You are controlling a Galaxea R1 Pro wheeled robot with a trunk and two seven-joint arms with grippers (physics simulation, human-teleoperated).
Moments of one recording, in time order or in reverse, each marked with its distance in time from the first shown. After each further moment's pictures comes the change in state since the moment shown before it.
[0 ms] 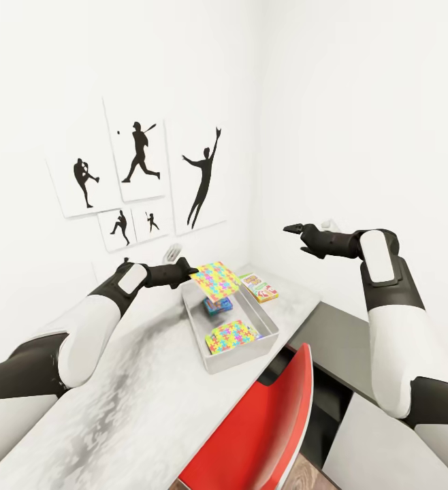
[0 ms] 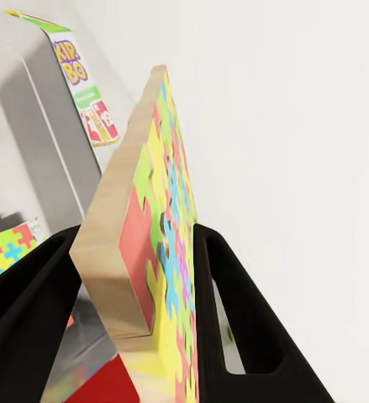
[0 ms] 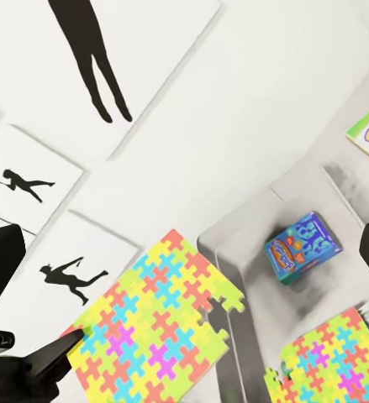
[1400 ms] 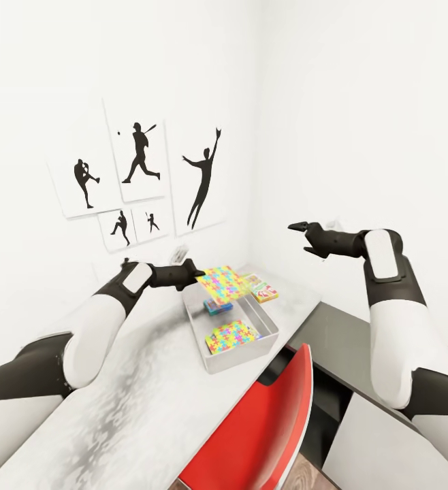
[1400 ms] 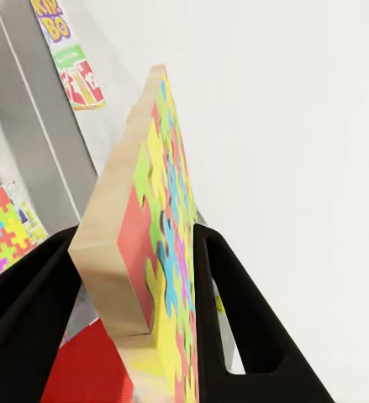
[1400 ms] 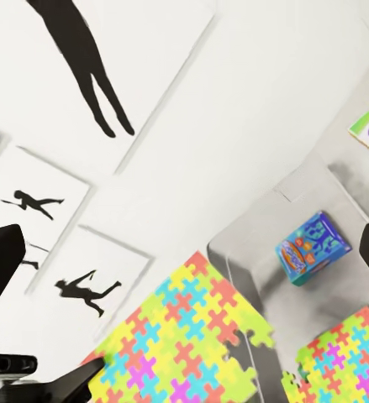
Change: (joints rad) left arm 0.000 -0.027 0.011 -0.013 0.000 0.078 0.019; right arm -0.029 0.001 -0.069 0.060 0.004 0.000 0.000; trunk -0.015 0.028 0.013
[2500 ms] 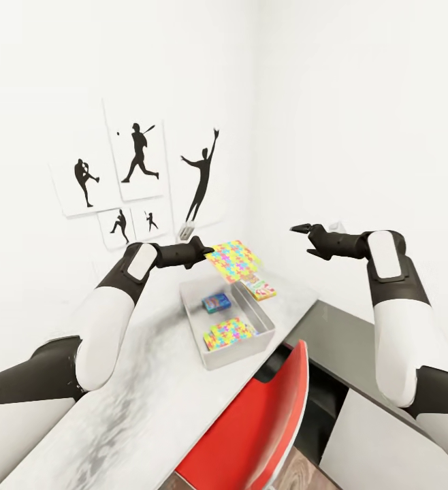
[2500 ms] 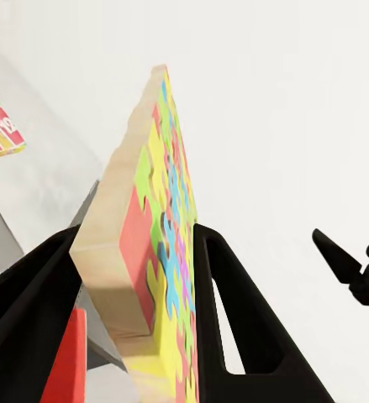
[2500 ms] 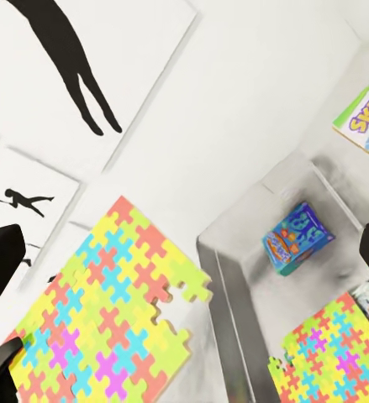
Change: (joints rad) left arm 0.000 -0.067 0.002 -0.220 0.015 0.055 0.003; right arm -0.006 -0.021 -0.002 0.032 -0.005 0.000 -0.001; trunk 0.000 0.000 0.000
